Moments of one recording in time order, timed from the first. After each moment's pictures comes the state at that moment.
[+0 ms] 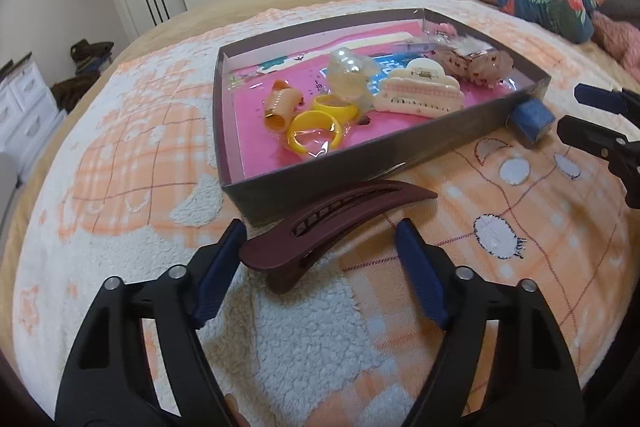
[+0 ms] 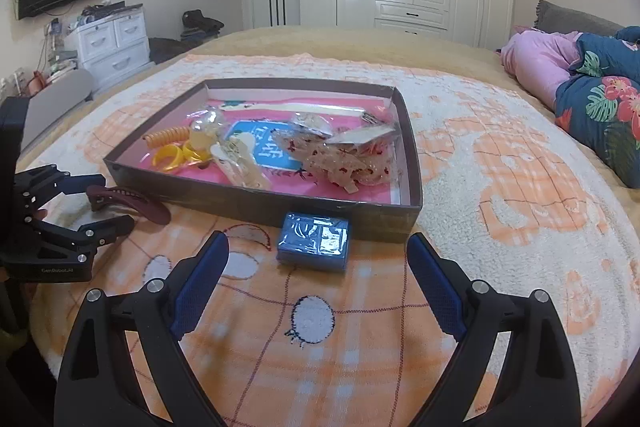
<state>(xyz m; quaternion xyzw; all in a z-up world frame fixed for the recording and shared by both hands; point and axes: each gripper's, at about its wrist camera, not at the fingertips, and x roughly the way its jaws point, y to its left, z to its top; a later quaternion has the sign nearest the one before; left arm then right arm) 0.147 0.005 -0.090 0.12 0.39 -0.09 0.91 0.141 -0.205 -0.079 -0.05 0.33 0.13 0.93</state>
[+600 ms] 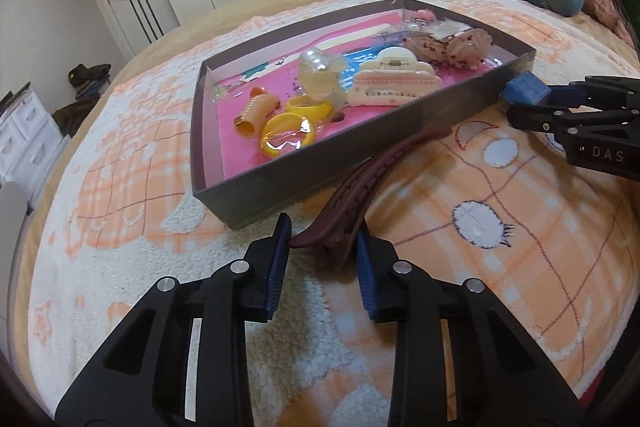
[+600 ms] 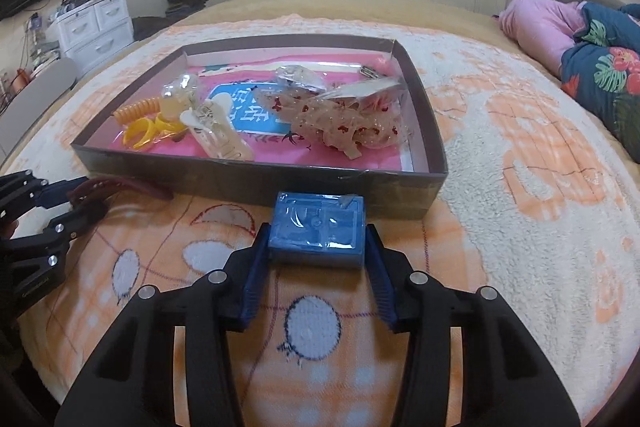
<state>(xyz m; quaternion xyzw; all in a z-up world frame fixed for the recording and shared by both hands) 0.138 -0.016 -0.093 0.17 0.38 -0.09 0.91 0.163 -0.200 -0.103 -0.04 0.39 0.12 0.91</state>
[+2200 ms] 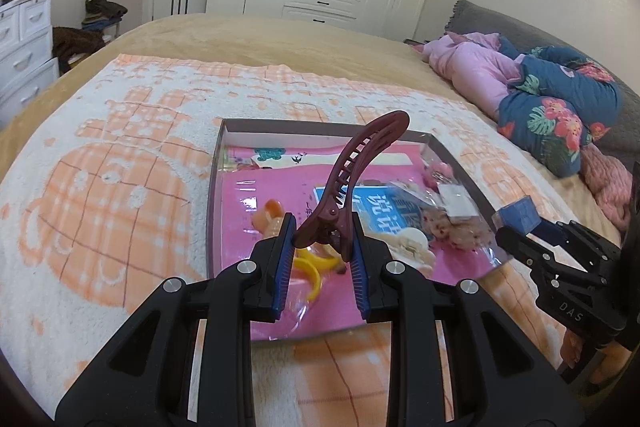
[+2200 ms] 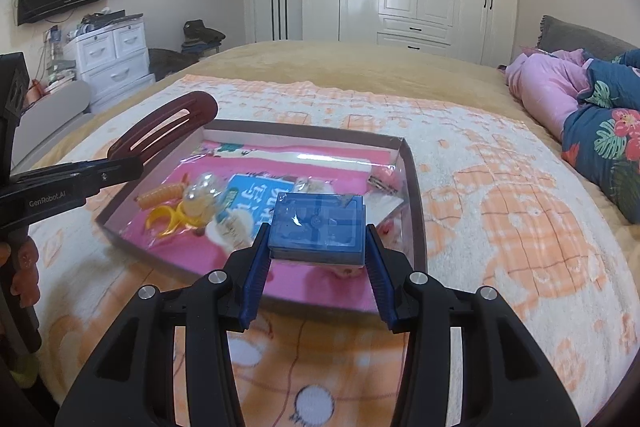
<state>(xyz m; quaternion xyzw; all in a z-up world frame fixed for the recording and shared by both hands) 0.202 0.019 -0.028 -0.06 0.33 -0.11 0.94 0.191 -0.189 -0.042 -0.05 0.31 0.14 0.94</state>
